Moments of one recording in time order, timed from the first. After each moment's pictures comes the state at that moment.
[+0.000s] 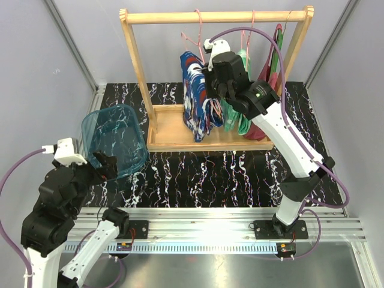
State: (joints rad) left arm -0.36 0.42 1.19 -1.10 -0.34 -0.37; right arm 0.74 1.76 2.22 -0.87 0.34 0.18
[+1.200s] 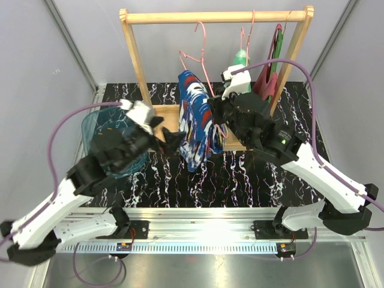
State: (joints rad) left arm -0.86 0.84 1.19 -0.39 -0.15 -0.16; right arm 0.99 1.32 1.69 -0.49 0.54 0.21
